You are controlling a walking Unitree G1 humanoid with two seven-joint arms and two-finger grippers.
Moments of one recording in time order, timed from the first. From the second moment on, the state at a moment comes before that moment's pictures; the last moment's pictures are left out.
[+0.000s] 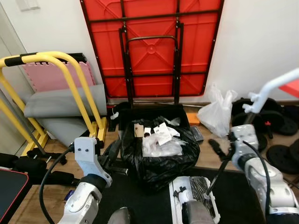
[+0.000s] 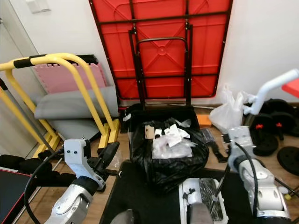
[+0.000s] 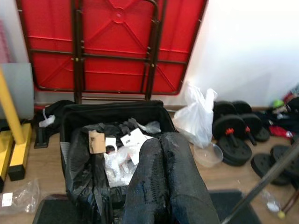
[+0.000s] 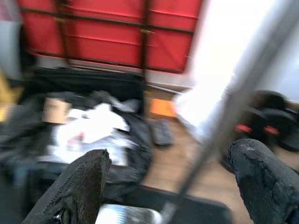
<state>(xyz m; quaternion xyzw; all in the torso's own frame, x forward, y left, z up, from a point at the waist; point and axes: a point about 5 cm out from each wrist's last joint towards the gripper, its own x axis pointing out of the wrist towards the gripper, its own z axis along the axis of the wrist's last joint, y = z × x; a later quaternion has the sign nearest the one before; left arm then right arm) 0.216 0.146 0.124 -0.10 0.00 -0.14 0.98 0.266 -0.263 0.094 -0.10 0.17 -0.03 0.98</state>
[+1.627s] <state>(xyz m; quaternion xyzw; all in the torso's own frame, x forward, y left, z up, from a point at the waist) 0.191 0.141 0.135 -0.10 0.01 -0.19 0.98 0.259 -0.277 0.059 -0.10 0.18 0.07 0.98</state>
